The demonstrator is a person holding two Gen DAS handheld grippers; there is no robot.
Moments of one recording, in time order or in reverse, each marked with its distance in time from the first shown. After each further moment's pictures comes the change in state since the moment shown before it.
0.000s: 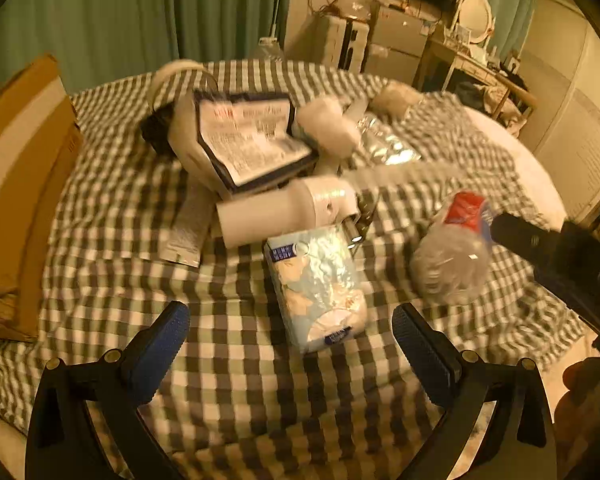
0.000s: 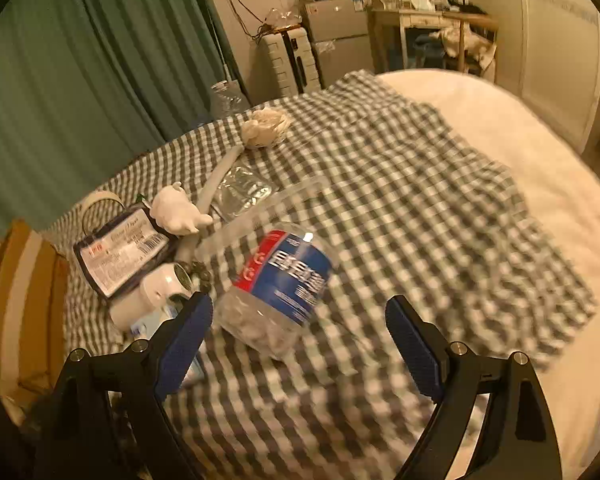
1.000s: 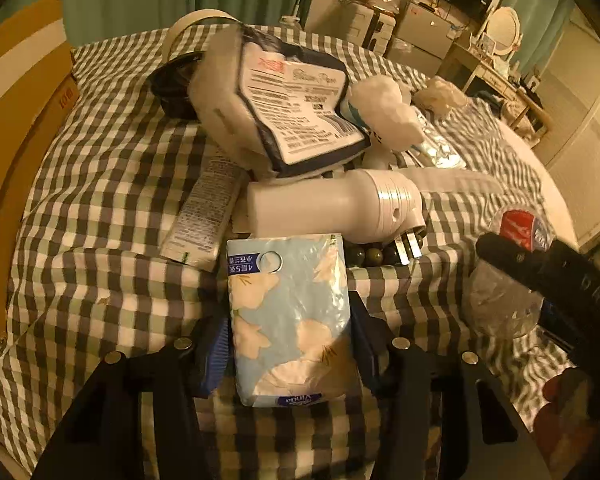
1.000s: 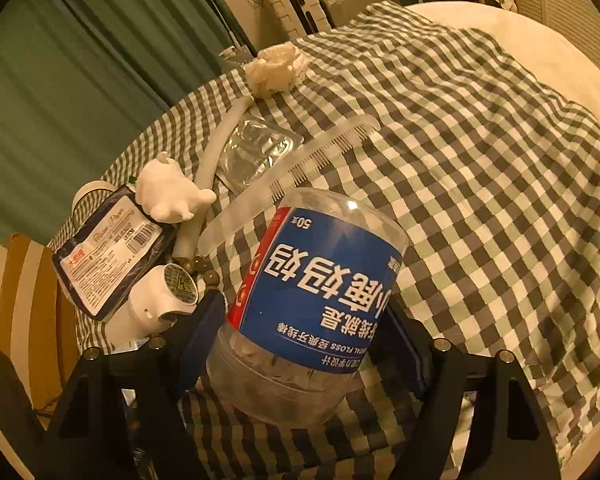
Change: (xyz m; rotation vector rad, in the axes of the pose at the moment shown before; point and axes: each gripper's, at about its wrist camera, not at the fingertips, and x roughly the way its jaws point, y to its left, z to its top) left arm 0.026 0.042 0.006 -0.115 0.061 -0.040; right arm 0.073 0.007 0.004 0.067 0.141 0.113
